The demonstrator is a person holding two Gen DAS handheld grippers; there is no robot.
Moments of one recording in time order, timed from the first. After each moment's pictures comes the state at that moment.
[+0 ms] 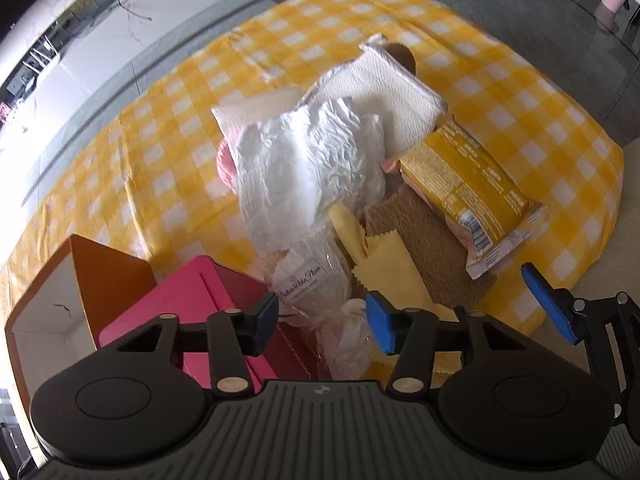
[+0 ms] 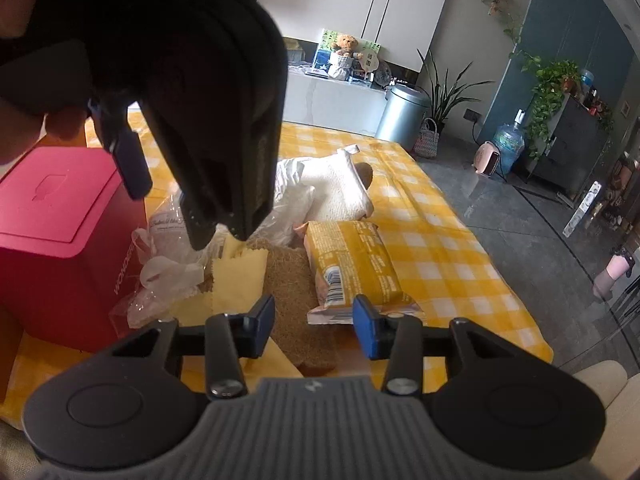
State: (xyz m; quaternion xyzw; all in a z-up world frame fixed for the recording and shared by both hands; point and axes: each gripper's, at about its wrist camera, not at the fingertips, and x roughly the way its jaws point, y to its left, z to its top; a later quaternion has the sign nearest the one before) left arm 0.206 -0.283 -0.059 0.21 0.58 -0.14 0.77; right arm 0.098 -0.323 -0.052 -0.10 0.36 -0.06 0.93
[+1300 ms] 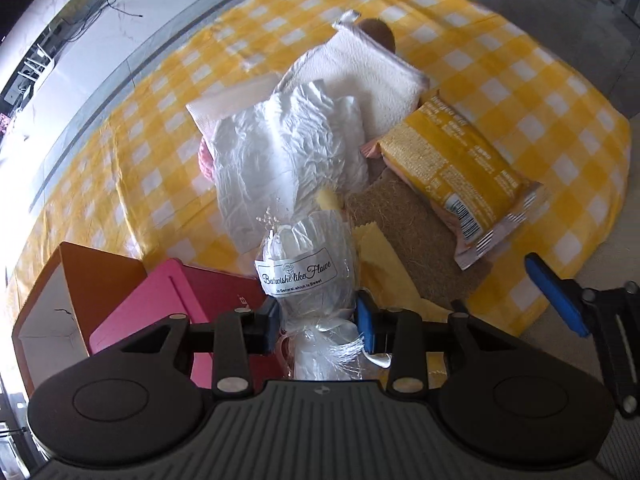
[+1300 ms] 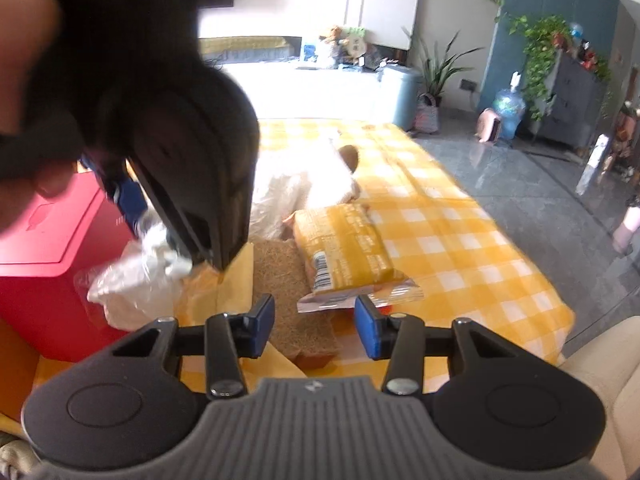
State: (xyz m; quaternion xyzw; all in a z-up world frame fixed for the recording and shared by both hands) left arm 0.200 -0.299 -0.063 0.24 0.58 -0.14 0.76; right arm 0.102 -0.341 -0.053 -0.02 0.38 -0.04 0.92
